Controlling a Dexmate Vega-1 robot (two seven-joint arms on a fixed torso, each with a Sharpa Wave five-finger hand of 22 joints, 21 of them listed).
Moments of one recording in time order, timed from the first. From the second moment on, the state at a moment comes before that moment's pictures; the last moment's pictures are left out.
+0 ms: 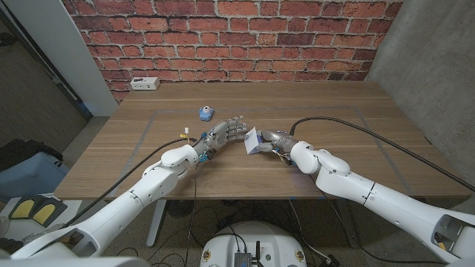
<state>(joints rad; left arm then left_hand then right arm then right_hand) 0.88 0.58 0.53 -1.50 -0.66 -0.13 -0.28 0.40 0.13 0.76 -0.09 0.44 0.00 0.02 0.20 0.27 0.21 0.17 0.19 0.20 0.29 0.11 0.17 0.18 0.50 0.11 0.29 0.18 -0.75 -0.70 -0.87 -1.81 -0.44 -0.39 0.11 0.76 0.16 0.38 -0.15 0.18 0.31 -0.13 0.19 0.18 0.27 -0.13 0.18 0.18 0.16 -0.04 0.19 0.18 0.28 -0.02 0.20 0.18</state>
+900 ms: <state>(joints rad) 0.83 0.65 0.60 -1.64 -0.55 0.08 -0.17 0.35 0.12 0.73 -0.08 0.44 -0.08 -0.04 0.20 0.26 0.09 0.18 0.18 0.20 0.14 0.17 0.17 0.17 0.36 0.17 0.22 0.18 -0.77 -0.71 -0.85 -1.82 -0.44 -0.41 0.08 0.80 0.16 0.38 -0.15 0.18 0.32 -0.13 0.19 0.18 0.26 -0.11 0.18 0.18 0.16 -0.04 0.19 0.18 0.28 -0.02 0.20 0.17</state>
